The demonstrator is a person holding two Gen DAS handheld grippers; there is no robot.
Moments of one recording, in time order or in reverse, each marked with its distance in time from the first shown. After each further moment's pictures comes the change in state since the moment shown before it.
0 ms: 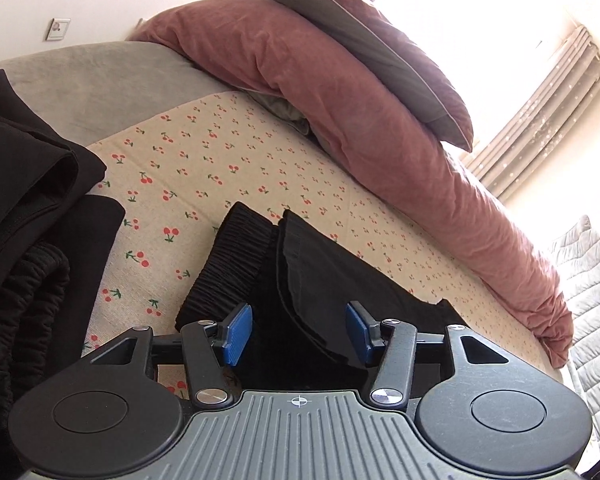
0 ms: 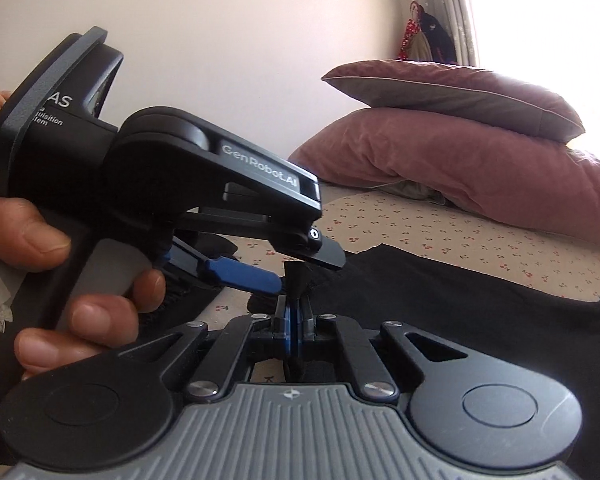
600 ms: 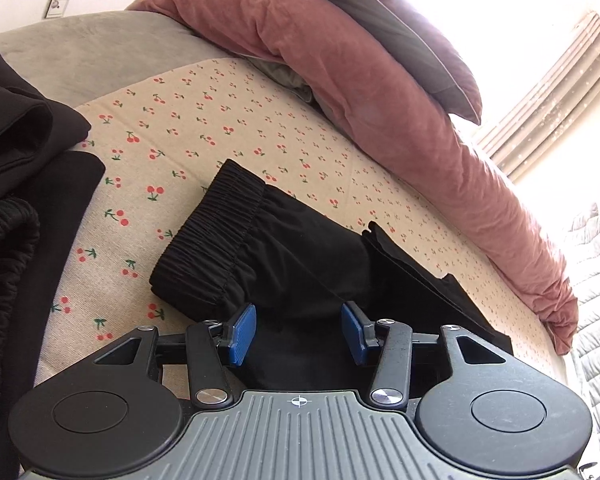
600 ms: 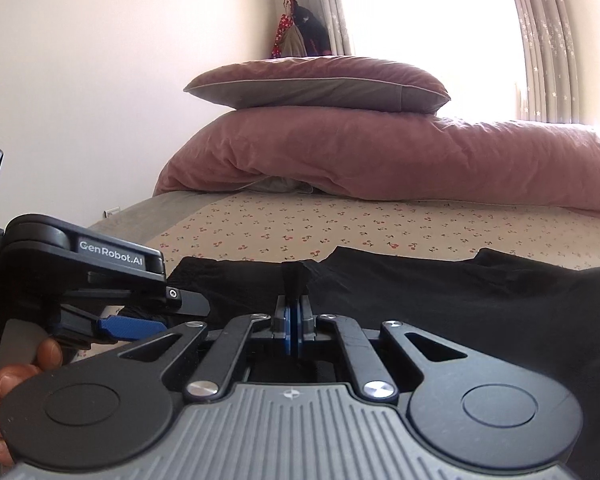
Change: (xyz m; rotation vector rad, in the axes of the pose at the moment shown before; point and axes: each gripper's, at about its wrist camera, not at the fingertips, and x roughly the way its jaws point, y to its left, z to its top) left arm 0.015 -0.008 -0.013 -0.016 0.066 0.010; right arm -0.041 -0.052 -0.002 0.226 -0.039 -0.346
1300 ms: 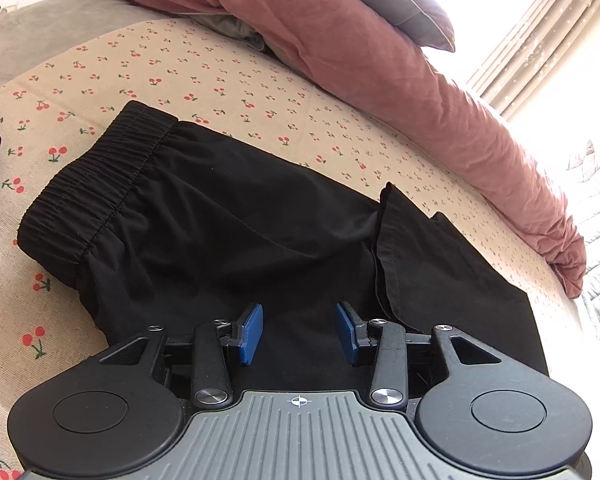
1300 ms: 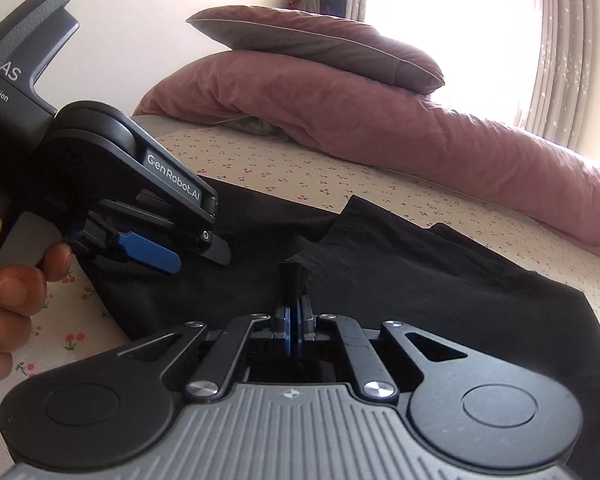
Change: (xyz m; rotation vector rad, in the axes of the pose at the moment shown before) left arm 0.058 -0.048 -0.026 0.121 0.113 0.002; right arm -0.004 -0.022 -0.033 -0.177 0.141 -0.096
